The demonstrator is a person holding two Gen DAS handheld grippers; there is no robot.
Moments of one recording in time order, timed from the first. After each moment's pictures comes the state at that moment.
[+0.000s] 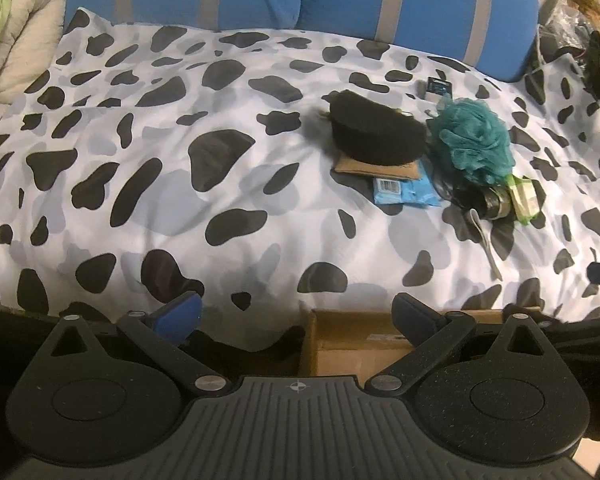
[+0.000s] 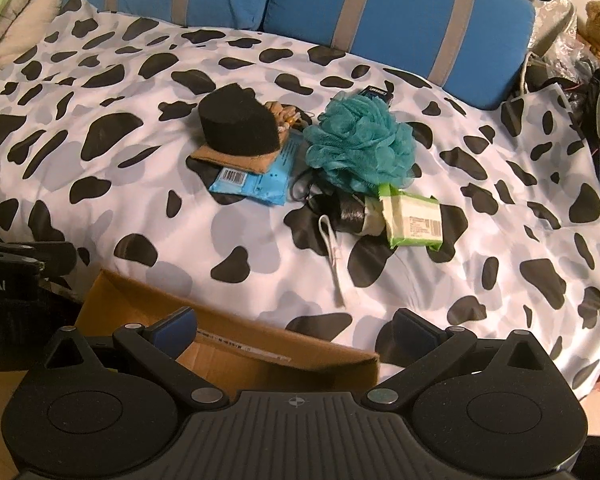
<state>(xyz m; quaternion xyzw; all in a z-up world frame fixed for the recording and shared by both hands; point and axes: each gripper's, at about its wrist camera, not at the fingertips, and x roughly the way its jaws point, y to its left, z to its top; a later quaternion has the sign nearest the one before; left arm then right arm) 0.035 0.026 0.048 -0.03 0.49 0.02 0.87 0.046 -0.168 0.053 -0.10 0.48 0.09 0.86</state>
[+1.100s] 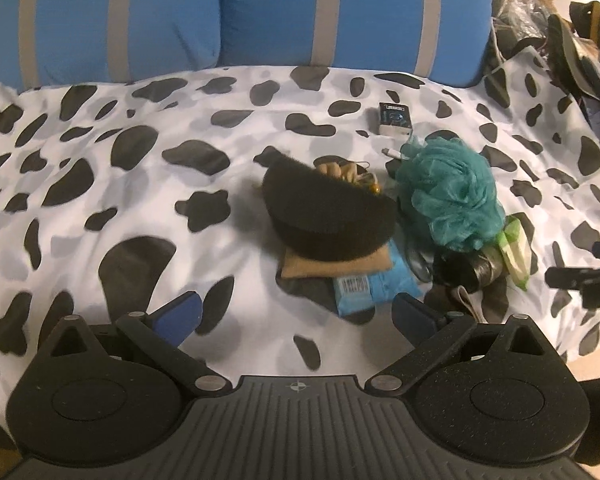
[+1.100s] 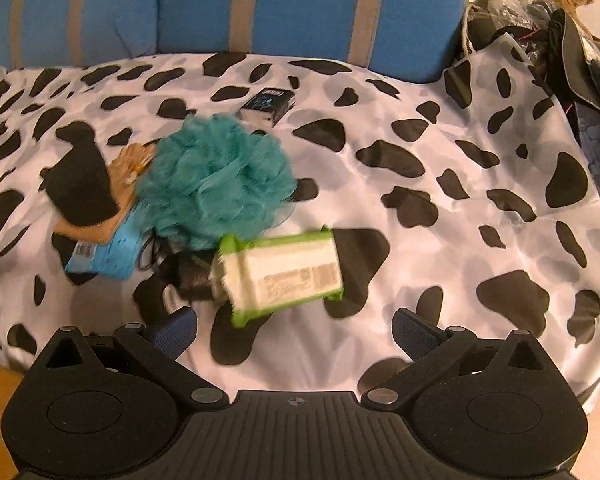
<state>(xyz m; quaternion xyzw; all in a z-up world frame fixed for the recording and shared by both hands) 0.146 0.005 0.033 0.01 0.46 -0.08 0.88 0.156 -0.284 0.023 -0.02 0.49 0.04 0.87</state>
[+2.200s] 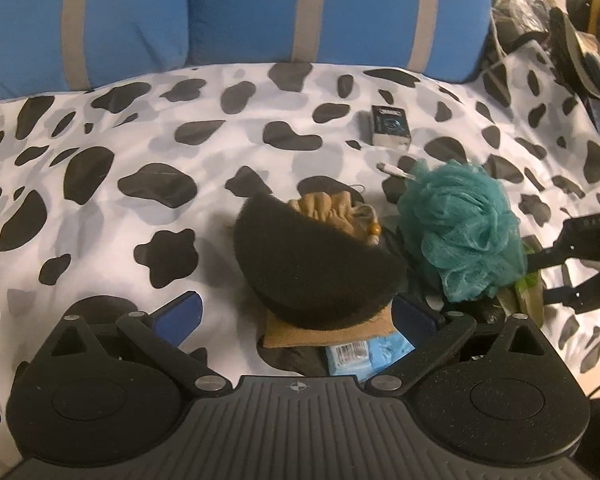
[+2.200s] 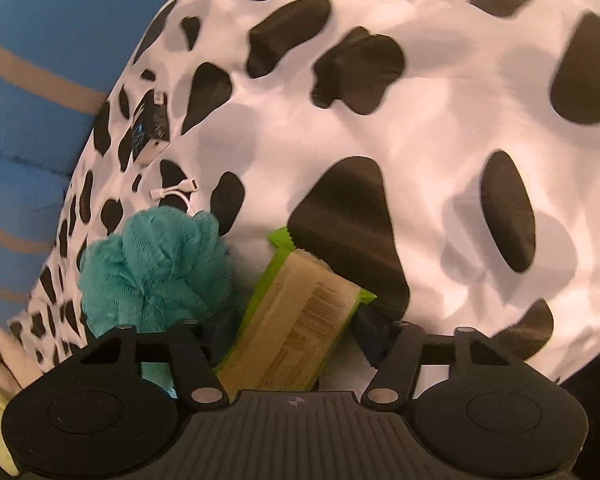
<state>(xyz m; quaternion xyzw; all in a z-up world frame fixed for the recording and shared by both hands) 0.210 -0.007 0.018 0.02 0.47 -0.11 0.87 0.240 -0.377 -0.070 0.43 0.59 -0.01 0.68</state>
